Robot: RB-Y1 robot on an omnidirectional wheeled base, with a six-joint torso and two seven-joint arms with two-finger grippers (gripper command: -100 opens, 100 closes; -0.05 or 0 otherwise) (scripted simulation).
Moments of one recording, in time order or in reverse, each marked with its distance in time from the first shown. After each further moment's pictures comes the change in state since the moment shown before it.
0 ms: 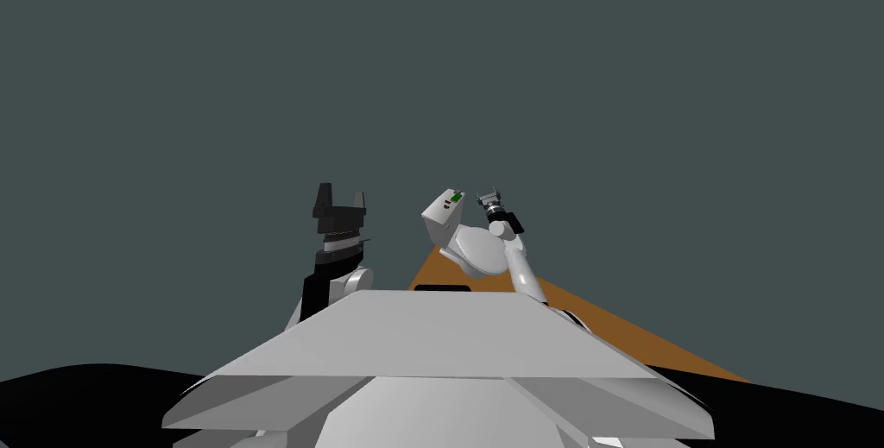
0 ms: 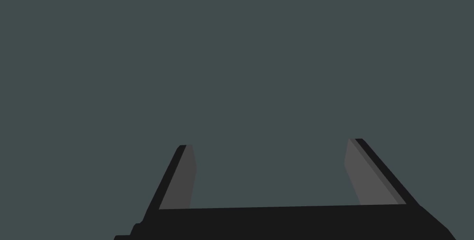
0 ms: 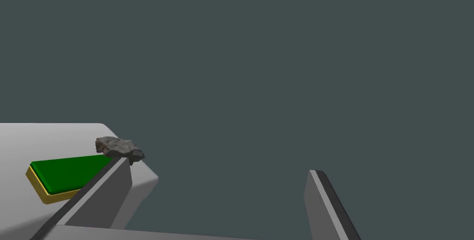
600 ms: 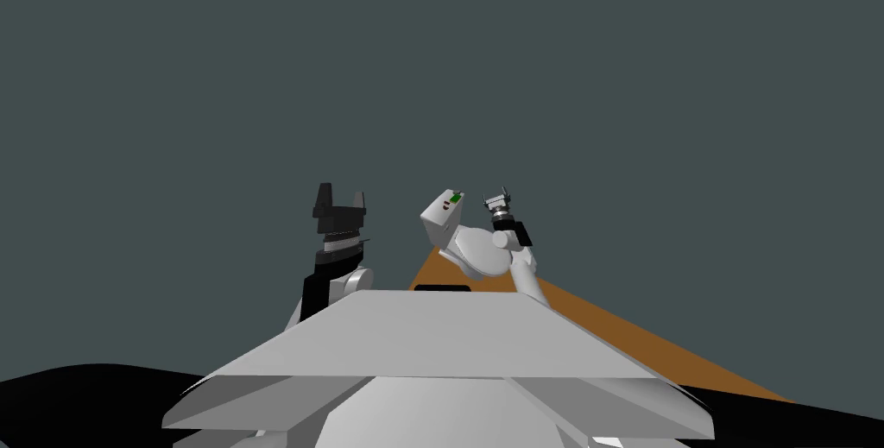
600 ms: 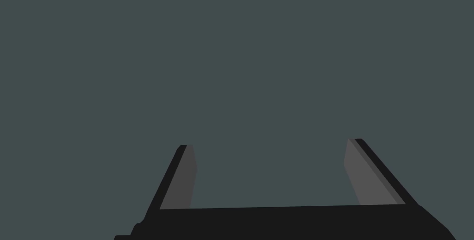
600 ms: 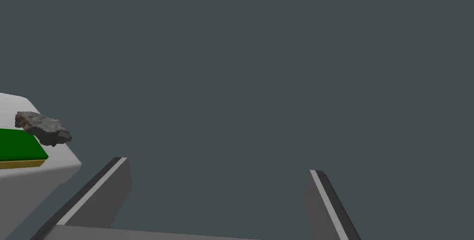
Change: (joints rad) left arm 0.000 0.000 0.000 0.000 0.000 0.000 0.000; right arm 0.159 0.022 0.012 -0.176 0.153 -0.112 0.103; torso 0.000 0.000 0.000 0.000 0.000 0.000
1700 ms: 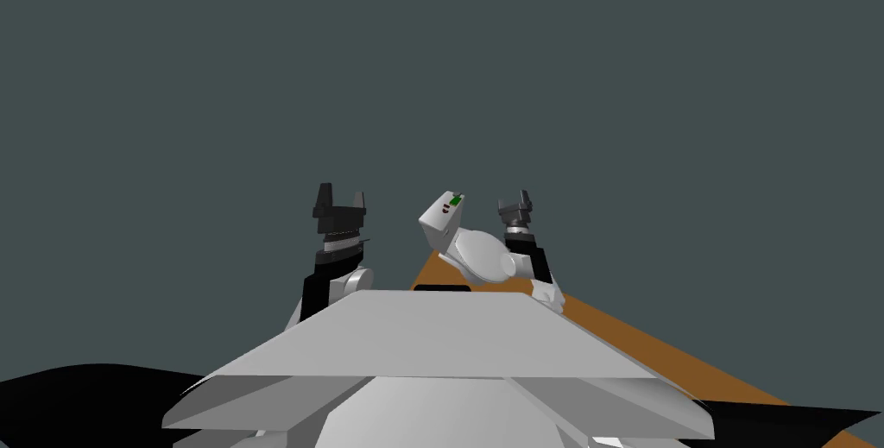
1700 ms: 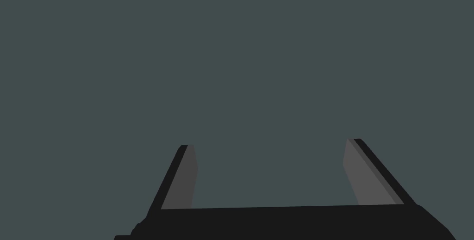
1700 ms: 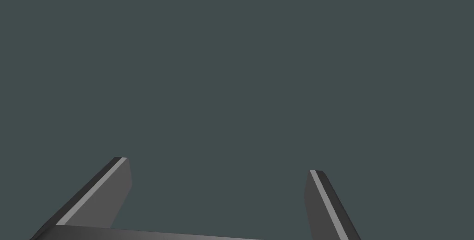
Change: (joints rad) left arm 0.000 0.000 0.000 0.000 0.000 0.000 0.000; right arm 0.309 0.012 0.037 -0.263 0.272 -0.250 0.167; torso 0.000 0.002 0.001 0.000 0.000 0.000
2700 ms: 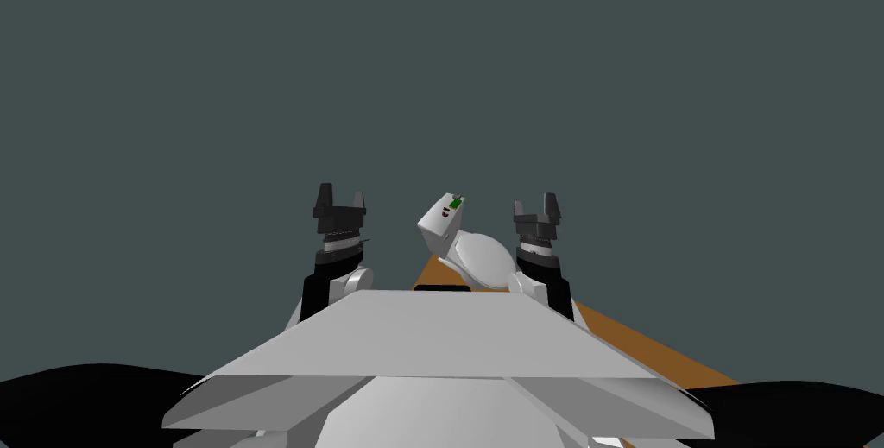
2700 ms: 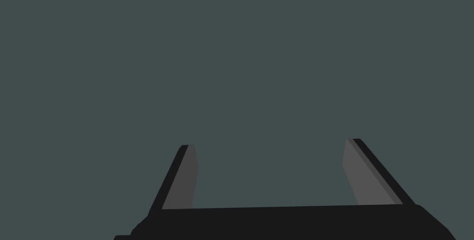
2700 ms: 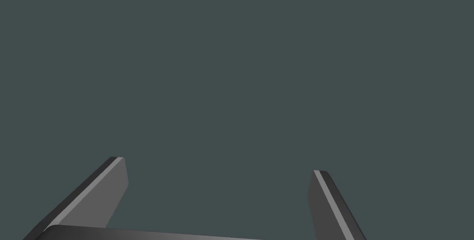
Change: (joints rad) left arm 0.000 0.000 0.000 0.000 0.000 0.000 0.000; right arm 0.253 0.090 0.027 -0.219 0.219 -0.207 0.135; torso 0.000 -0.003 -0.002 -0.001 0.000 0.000
